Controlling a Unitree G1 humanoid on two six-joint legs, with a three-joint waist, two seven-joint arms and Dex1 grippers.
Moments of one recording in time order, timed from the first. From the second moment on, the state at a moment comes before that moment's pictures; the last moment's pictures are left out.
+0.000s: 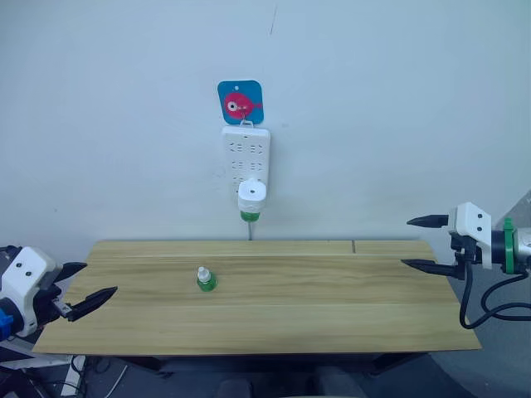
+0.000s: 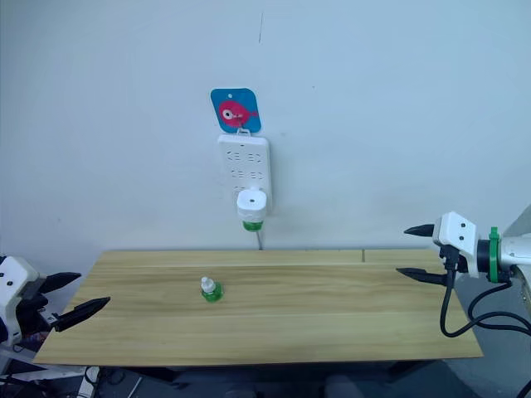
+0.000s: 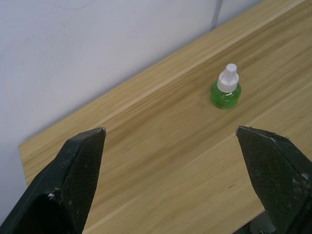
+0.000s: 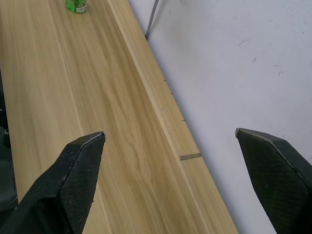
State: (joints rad) left arm 0.34 0.94 0.60 0.04 -0.38 0.25 -1.04; right arm -0.18 -1.00 -0.12 0.06 0.31 0.07 1.26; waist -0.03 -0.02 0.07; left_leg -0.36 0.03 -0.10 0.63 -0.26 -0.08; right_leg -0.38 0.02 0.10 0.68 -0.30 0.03
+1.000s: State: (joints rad) left arm 0.18 0.98 0.58 0.15 -0.44 0.25 -1.24; right arm -0.12 -1.02 -0.15 0.08 0.29 0.09 1.26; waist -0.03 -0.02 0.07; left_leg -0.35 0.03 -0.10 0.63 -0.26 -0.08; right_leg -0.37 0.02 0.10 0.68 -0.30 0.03
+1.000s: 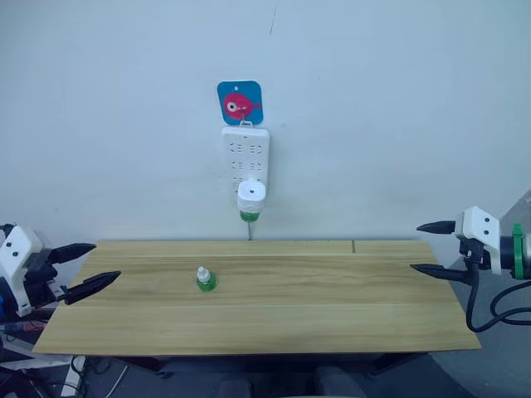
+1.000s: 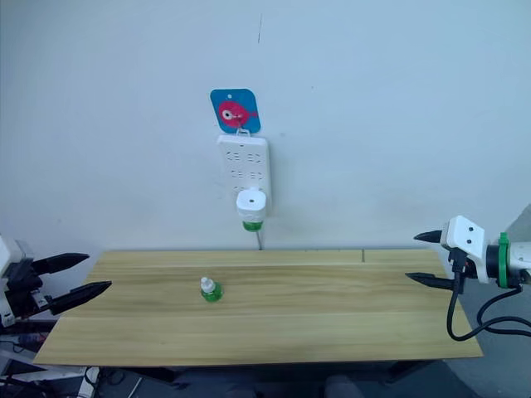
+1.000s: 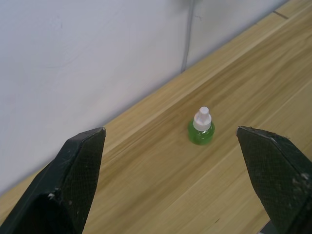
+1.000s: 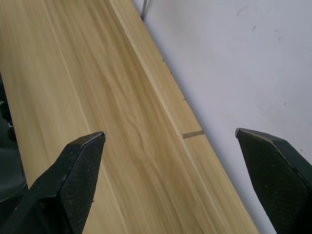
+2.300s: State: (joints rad) left arm -0.66 0.84 0.06 0.61 -0.29 0.27 -1.32; right arm -0.20 -0.87 -0.14 -0.83 0.76 0.91 0.63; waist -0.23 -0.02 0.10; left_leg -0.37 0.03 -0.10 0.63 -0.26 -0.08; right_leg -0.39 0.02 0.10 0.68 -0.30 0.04
